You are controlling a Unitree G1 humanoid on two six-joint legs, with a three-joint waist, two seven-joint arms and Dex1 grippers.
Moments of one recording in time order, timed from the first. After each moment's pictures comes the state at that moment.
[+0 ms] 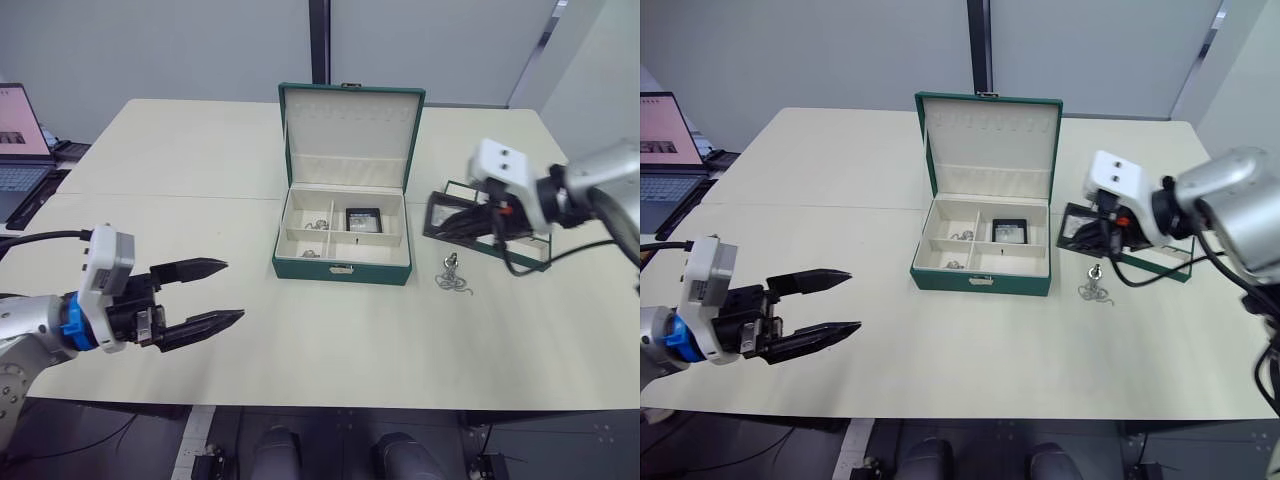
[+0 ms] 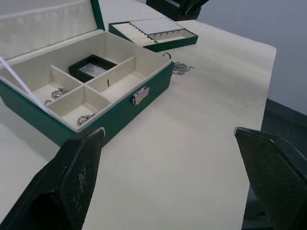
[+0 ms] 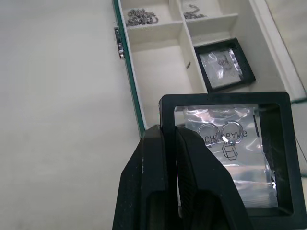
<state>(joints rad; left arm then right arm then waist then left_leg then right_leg) 0.08 0.96 0.54 -0.43 -0.87 0.63 -1.12 -1.06 -0.95 0.39 -0.10 0.28 0.93 1.29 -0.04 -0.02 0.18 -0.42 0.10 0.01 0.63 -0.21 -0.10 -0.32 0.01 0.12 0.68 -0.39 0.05</state>
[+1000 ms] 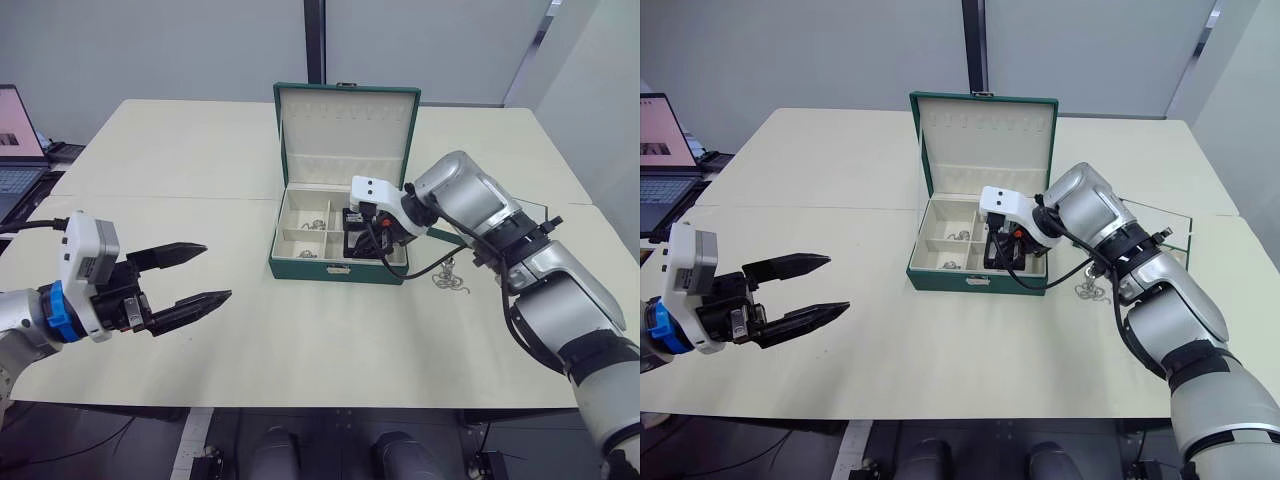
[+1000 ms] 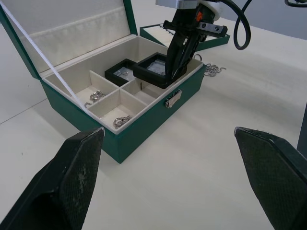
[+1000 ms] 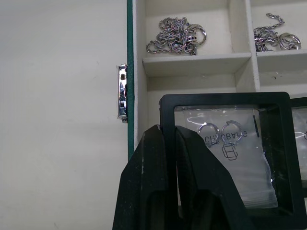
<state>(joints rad) 0.06 0.96 0.59 -0.46 -0.86 0.66 -1.03 -1.26 -0.43 0.61 0.55 0.00 0.66 1.38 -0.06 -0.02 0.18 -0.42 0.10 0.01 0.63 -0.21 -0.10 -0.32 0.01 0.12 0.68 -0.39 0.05</state>
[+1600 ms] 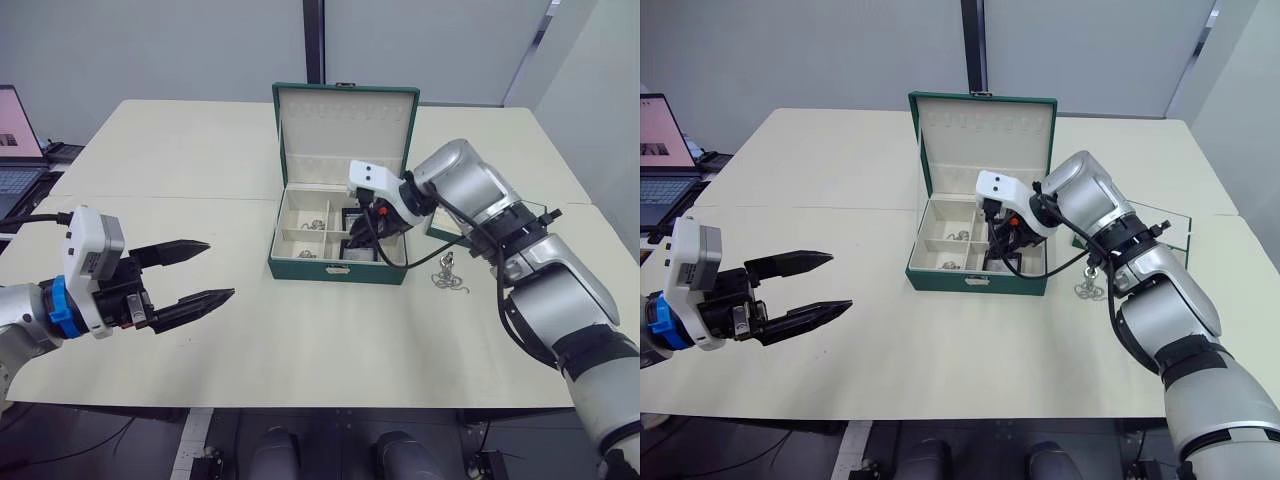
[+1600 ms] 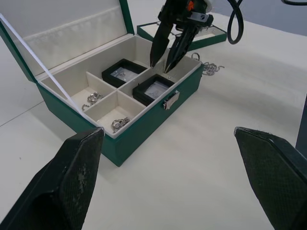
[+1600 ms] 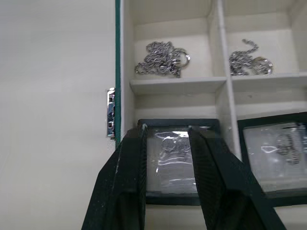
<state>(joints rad) 0.04 0.98 0.59 -0.48 -0.86 0.69 -1.02 -1.31 -0.40 0.54 0.61 -0.02 0.64 1.36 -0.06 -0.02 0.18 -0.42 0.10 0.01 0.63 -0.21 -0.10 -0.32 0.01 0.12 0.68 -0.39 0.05</state>
